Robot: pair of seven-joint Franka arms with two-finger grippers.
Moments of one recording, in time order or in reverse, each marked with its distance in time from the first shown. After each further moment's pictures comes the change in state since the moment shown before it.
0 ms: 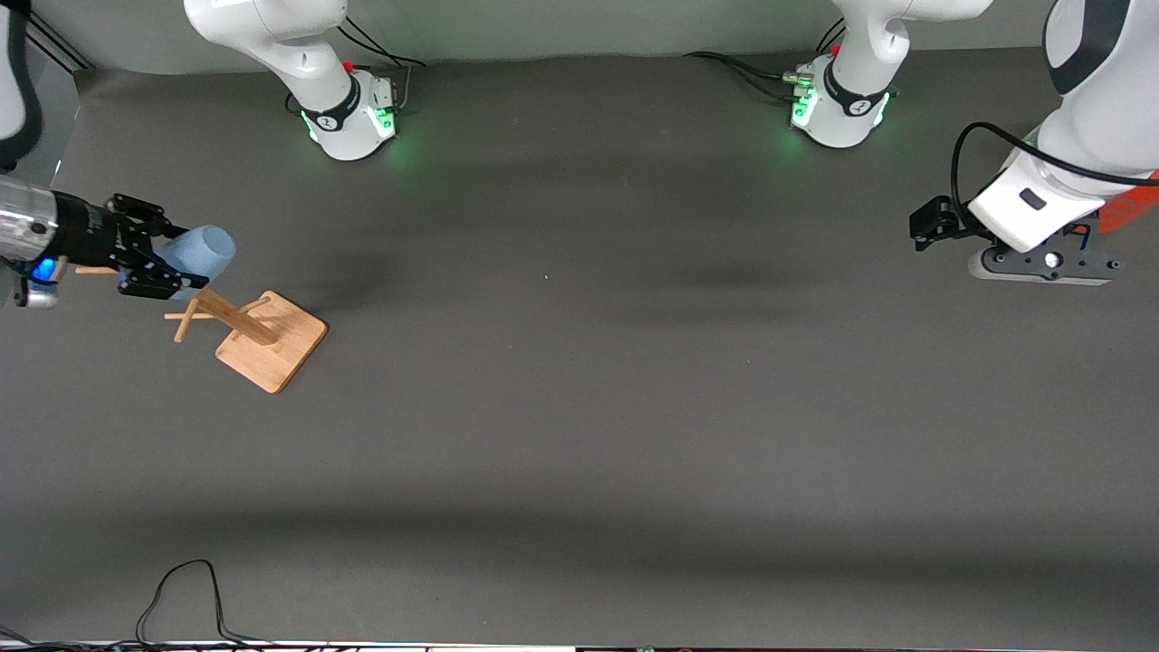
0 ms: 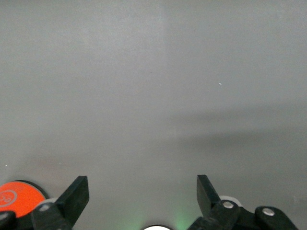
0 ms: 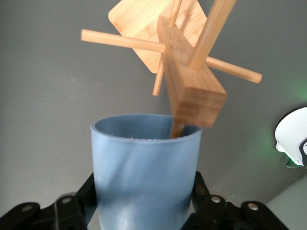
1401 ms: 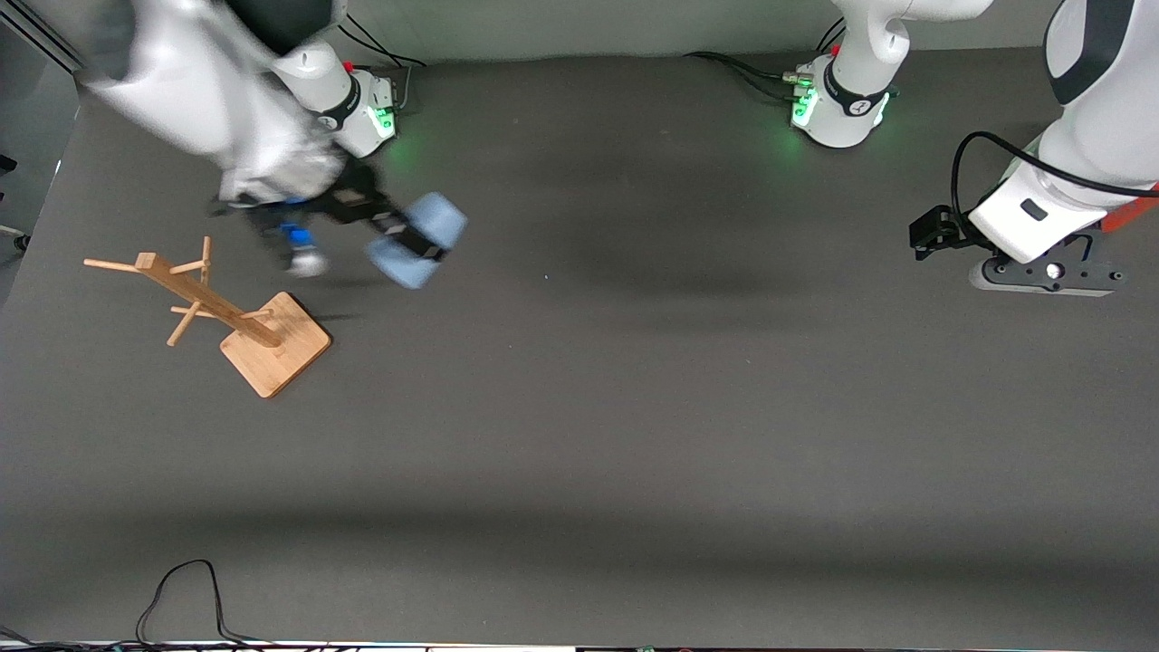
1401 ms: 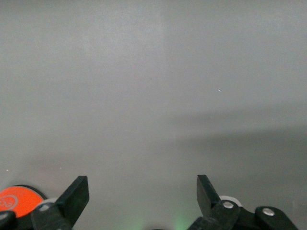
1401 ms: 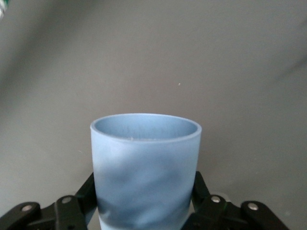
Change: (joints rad) left arm 0.001 0.036 0.001 0.048 -0.001 0.000 0.000; right arm 0.042 0.094 0.776 0.149 -0.137 0.343 0.271
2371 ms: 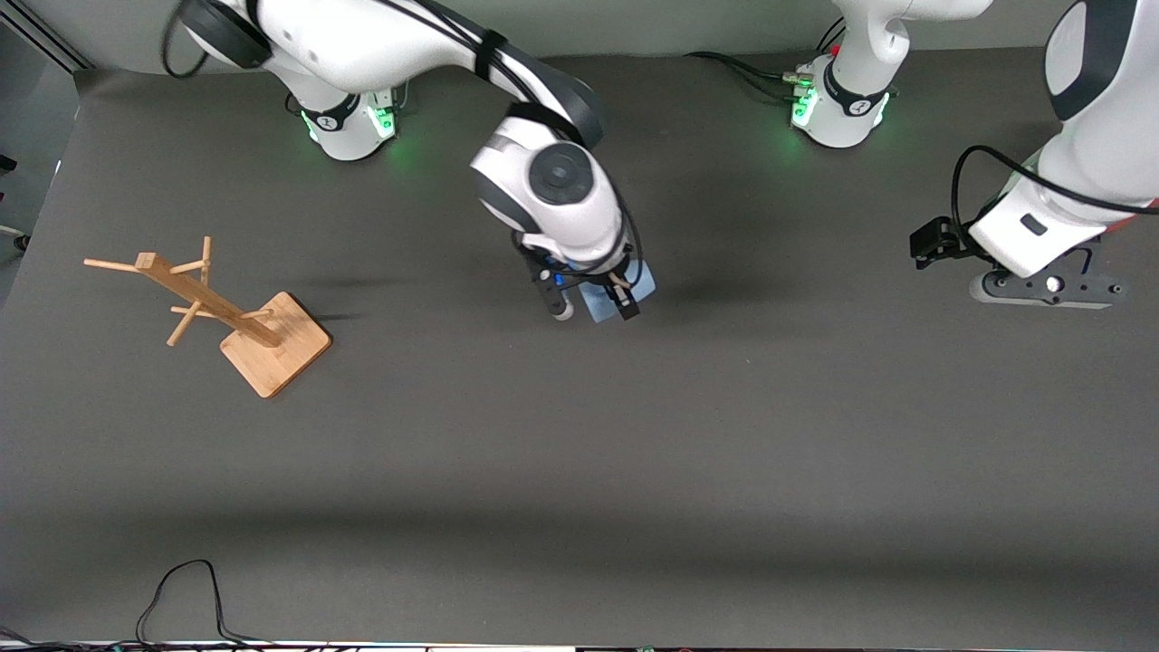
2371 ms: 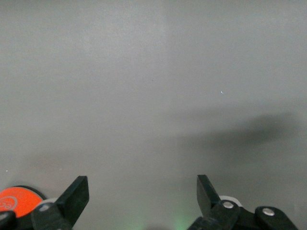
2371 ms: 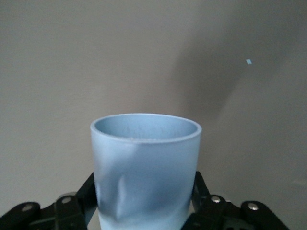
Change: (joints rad) left arm 0.003 0.045 0.003 0.023 0.001 0.001 -0.001; right arm 0.336 0.691 0.045 0.413 -0.360 0.140 1.021
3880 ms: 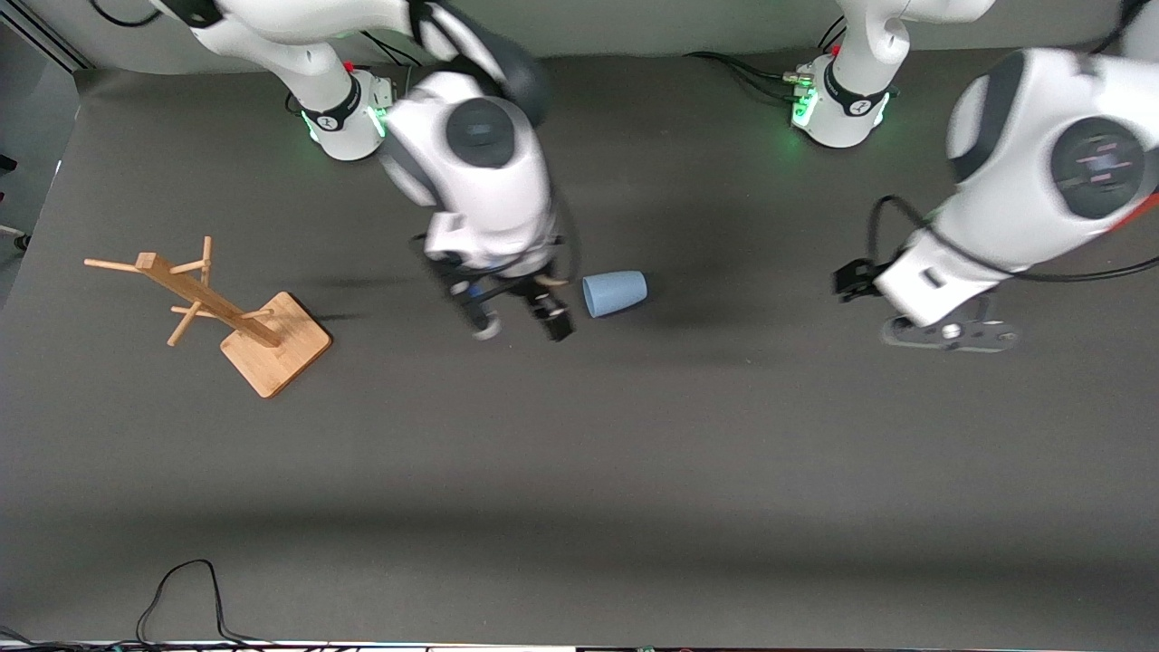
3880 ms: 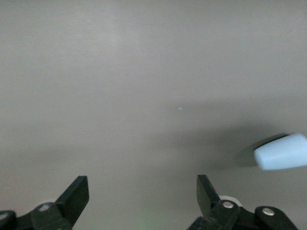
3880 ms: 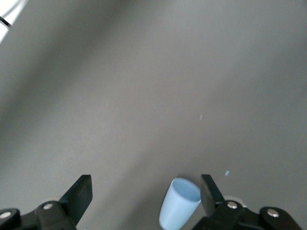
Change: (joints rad) left arm -0.146 0.174 -0.032 0.065 -0.071 0.115 -0.226; right arm -0.165 -0.264 -0.112 0.050 0.007 -0.269 -0.663
